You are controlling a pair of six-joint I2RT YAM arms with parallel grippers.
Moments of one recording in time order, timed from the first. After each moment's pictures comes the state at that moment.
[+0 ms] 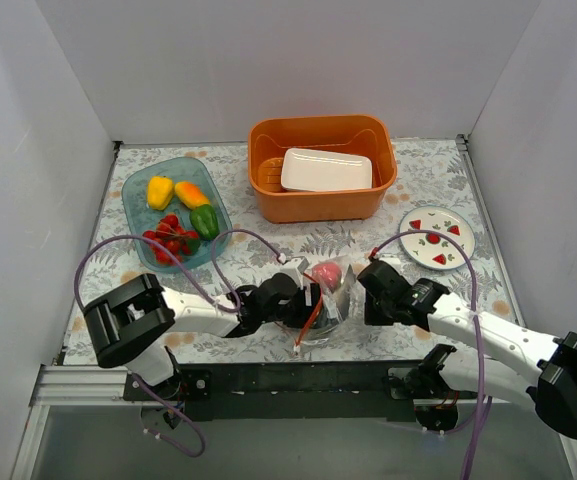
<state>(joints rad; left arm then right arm) -1.09 1.52 0.54 0.41 0.04 -0.94 0.84 0.99 0.56 -0.70 0.20 0.75</state>
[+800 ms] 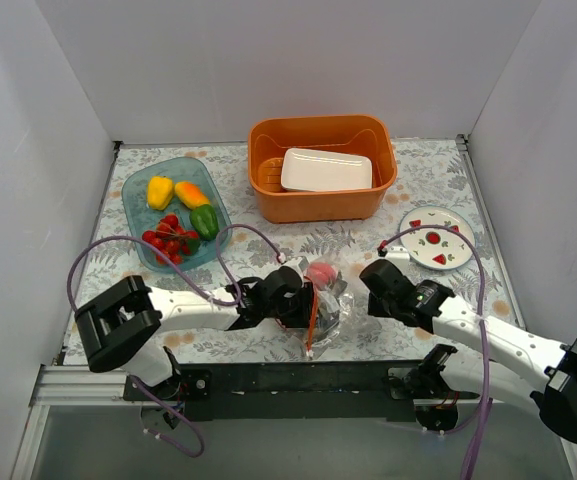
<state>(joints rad) -1.08 1.52 0.67 0.12 0.07 -1.01 0.84 0.96 0.56 -0.66 0.37 0.76</state>
